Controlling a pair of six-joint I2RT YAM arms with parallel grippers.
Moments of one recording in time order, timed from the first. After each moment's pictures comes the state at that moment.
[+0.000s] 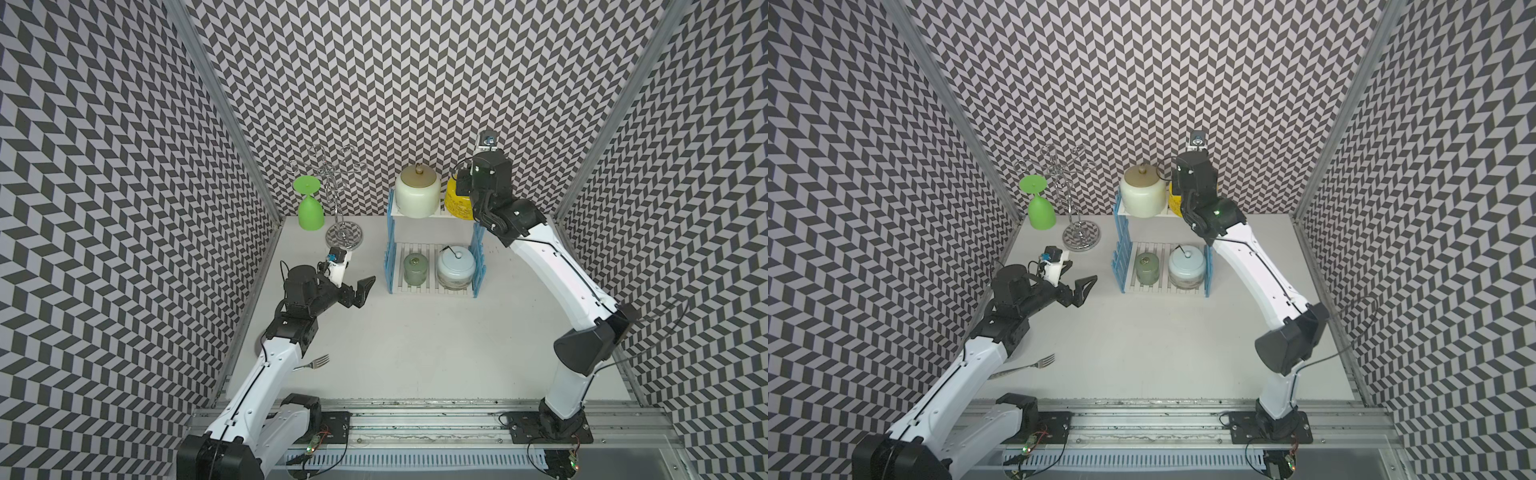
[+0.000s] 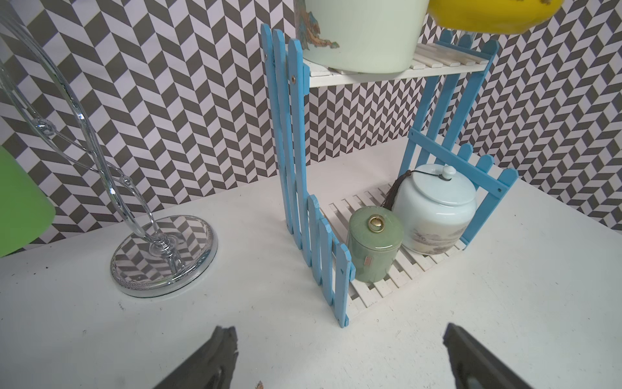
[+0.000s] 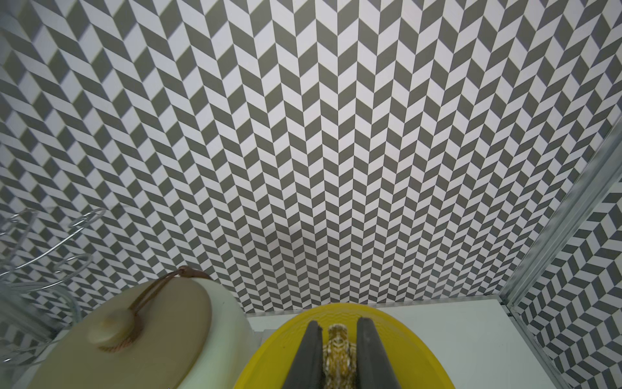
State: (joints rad) left arm -0.16 0.96 0.67 -0.02 0.46 0.09; right arm 0.55 1.77 2.05 -0.45 0.60 0.13
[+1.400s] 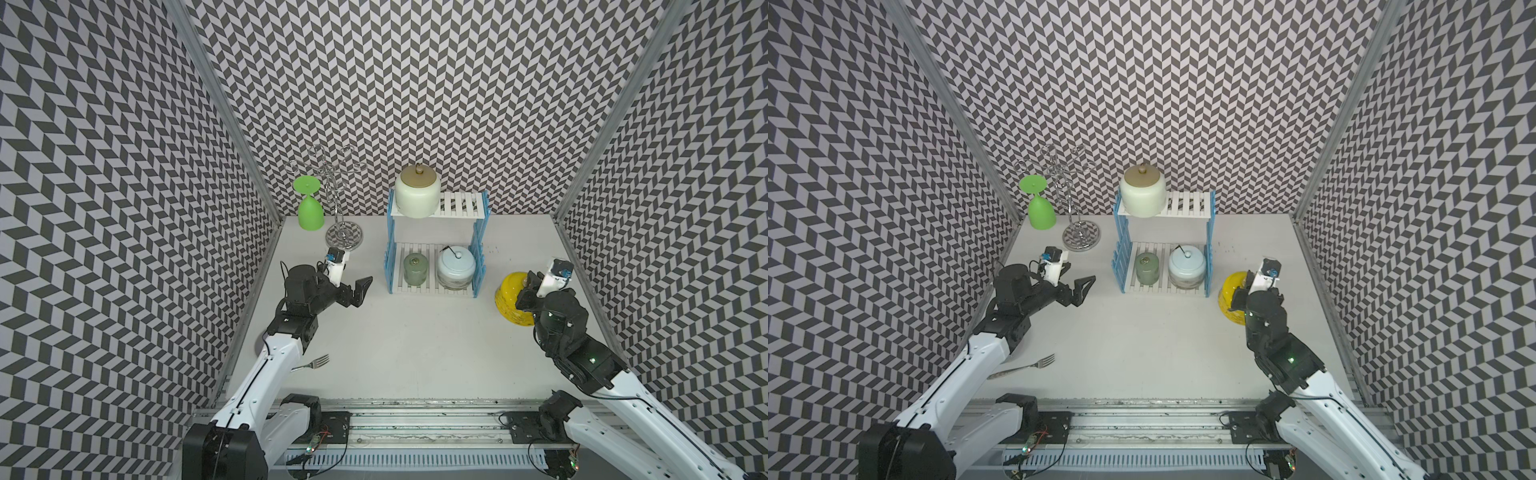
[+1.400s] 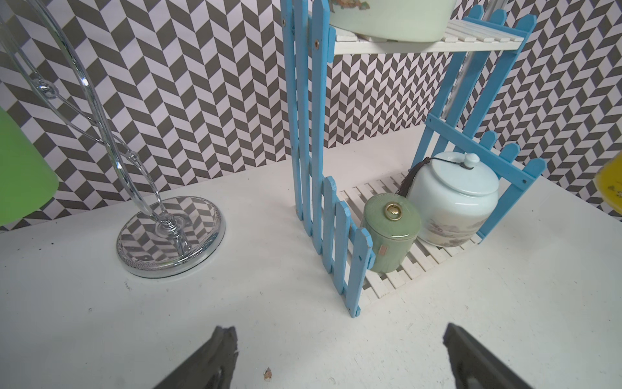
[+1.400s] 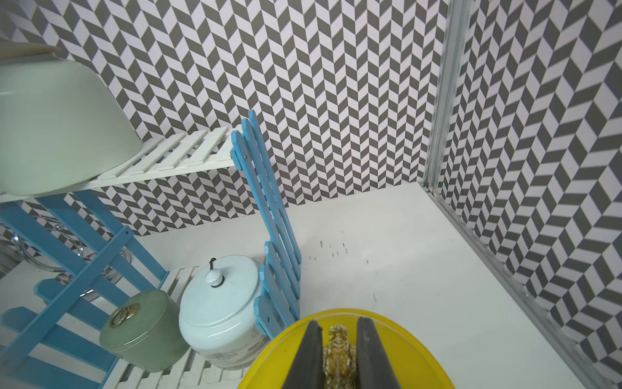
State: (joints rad) left arm -0.12 1.01 0.65 0.00 0.46 0.09; right arm 0.56 0.67 0.64 -0.24 0.69 0.32
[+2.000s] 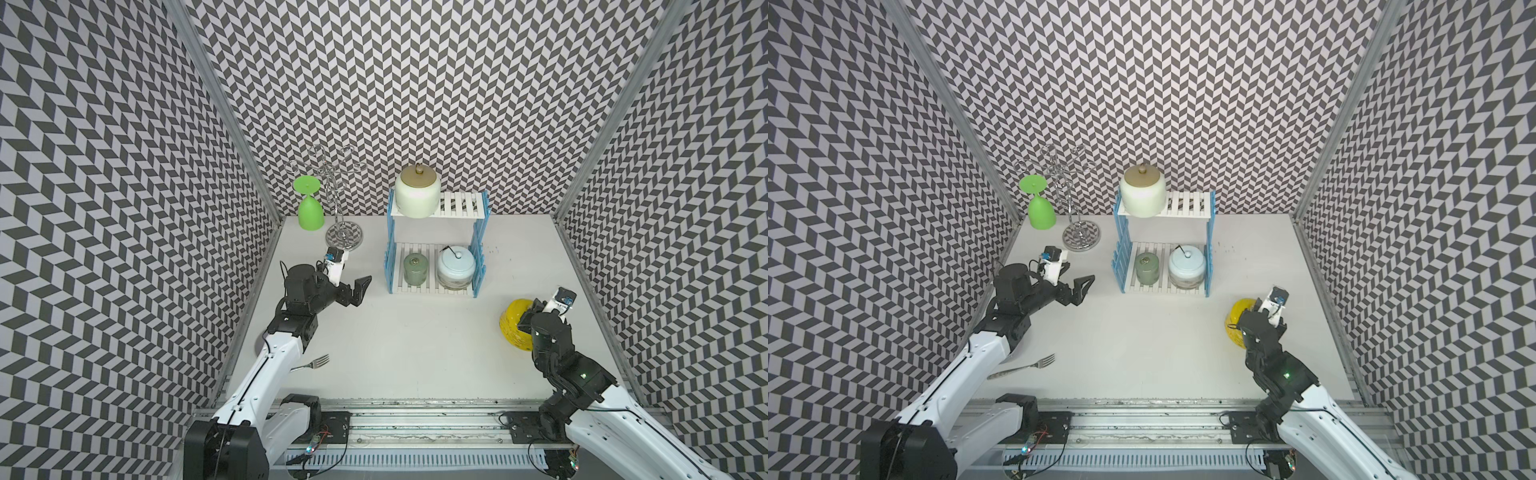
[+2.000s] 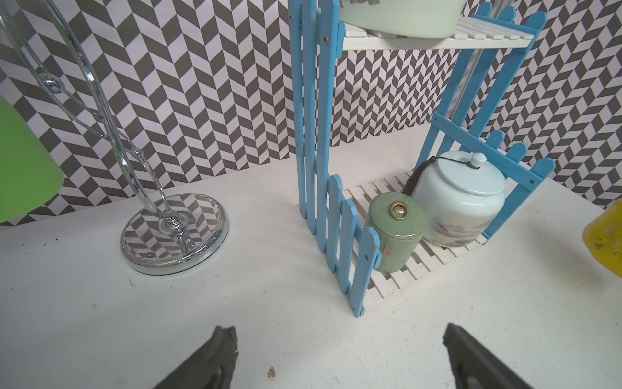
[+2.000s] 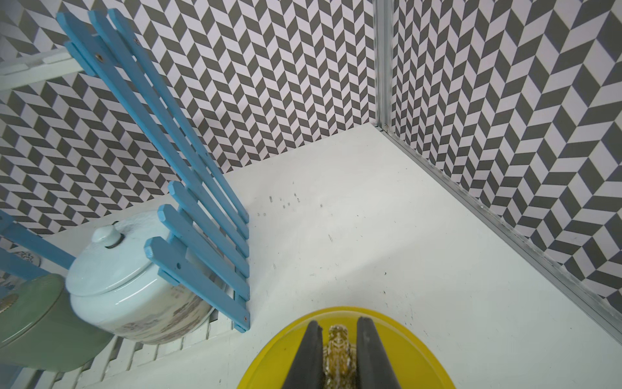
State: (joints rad) left arm -0.11 1.02 0.65 0.01 0.46 0.09; right arm 0.57 0.56 0.41 -0.31 0.82 0.53
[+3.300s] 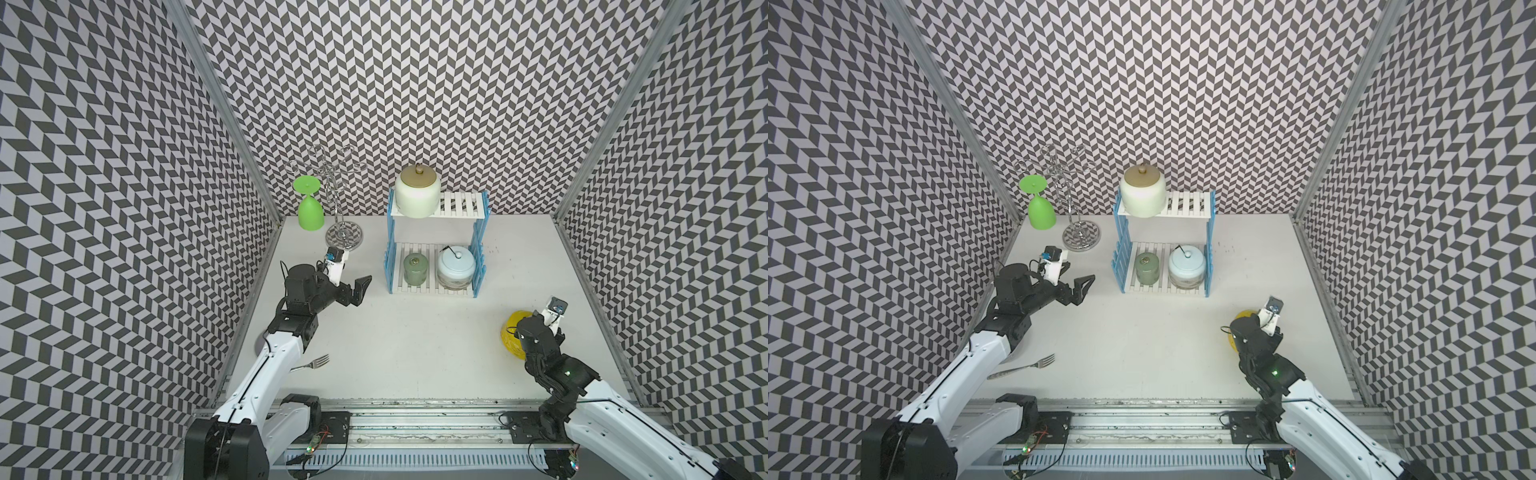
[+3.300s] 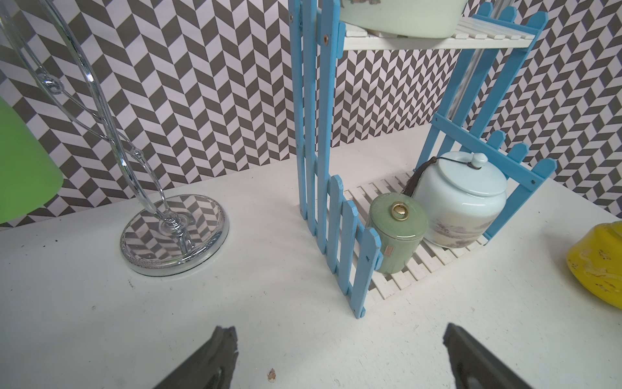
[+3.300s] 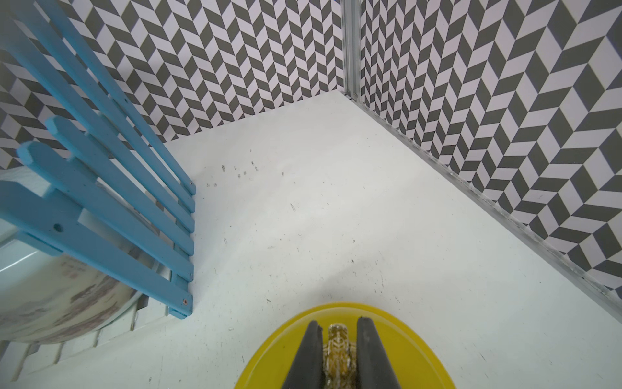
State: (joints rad) left arm -0.11 1.03 0.65 0.02 0.46 0.09; right arm 0.57 0.64 0.30 -0.27 0.89 0.61
